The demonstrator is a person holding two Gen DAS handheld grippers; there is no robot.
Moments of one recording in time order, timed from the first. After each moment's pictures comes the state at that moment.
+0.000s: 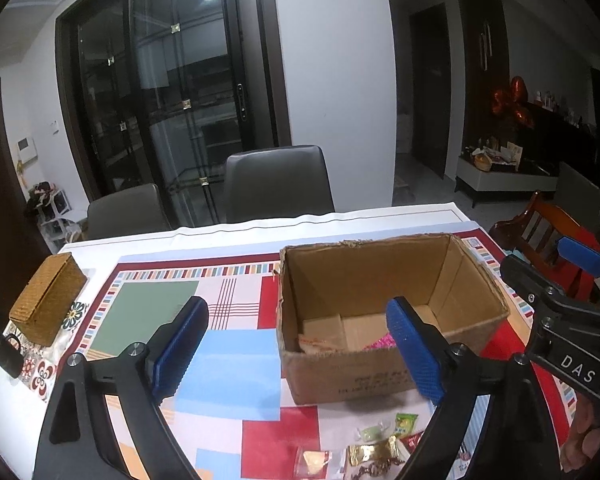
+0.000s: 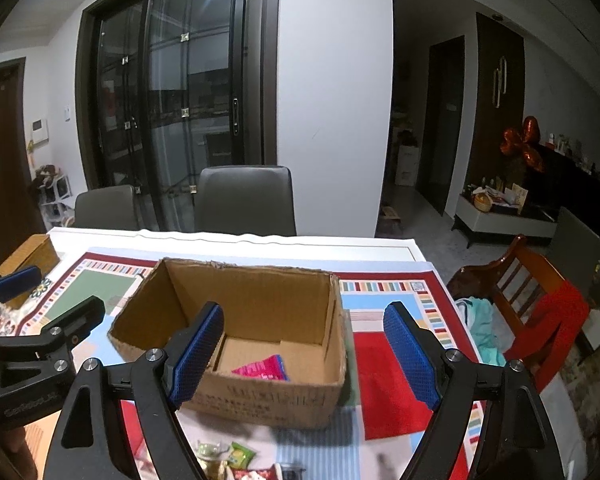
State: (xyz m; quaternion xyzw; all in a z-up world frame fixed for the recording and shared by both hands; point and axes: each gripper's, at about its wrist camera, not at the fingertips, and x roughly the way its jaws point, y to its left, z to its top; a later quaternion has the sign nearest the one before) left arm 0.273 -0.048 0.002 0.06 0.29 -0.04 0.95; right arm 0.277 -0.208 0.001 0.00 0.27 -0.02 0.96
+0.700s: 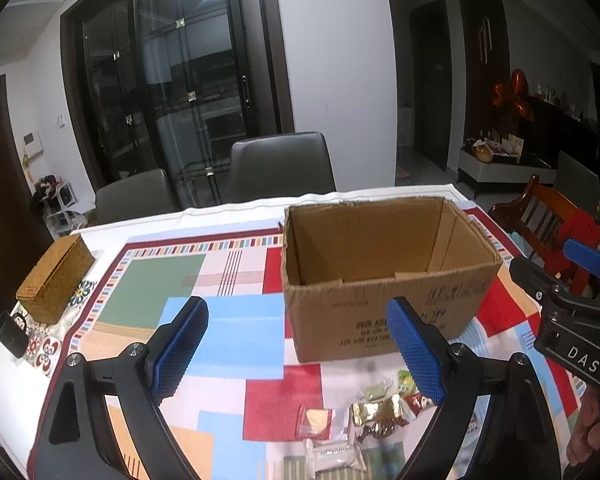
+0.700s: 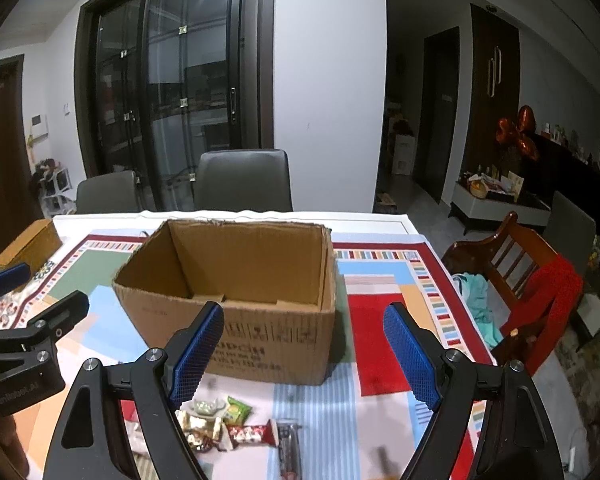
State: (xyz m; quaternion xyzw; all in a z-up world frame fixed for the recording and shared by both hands) left arm 0.229 -0.040 -0.020 0.07 0.30 -0.03 0.95; right arm 0.233 -0.210 -0.022 0.00 0.28 -0.03 0.96
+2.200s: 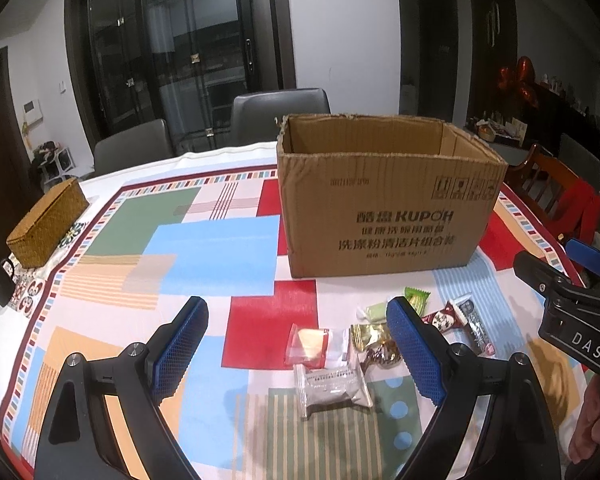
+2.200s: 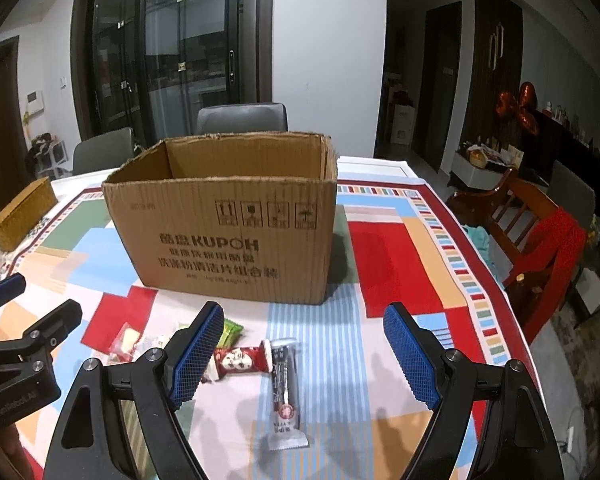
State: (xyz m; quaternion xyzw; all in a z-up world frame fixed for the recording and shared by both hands) left arm 0.184 -0.032 -0.099 0.05 0.35 -0.03 0.94; right arm 0.195 -0.208 -0.091 0.00 0.33 -0.03 0.94
